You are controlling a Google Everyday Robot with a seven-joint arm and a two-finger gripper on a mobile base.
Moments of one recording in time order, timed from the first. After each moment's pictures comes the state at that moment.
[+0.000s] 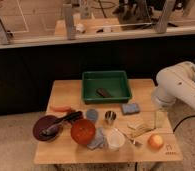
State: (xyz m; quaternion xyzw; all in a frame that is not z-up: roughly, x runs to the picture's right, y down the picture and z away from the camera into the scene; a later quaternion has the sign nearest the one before) arm 0.285 0.106 0.684 -0.28 0.02 0.02 0.96
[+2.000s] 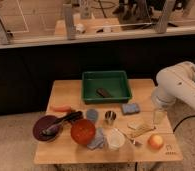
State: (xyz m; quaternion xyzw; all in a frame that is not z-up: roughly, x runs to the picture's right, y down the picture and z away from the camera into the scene) arm 0.285 0.106 0.684 -0.28 0.02 0.02 0.96
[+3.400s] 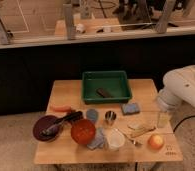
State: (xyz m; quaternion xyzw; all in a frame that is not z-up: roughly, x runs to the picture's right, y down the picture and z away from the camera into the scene) arm 0.310 0.136 0.681 -0.30 0.00 0.04 0.95
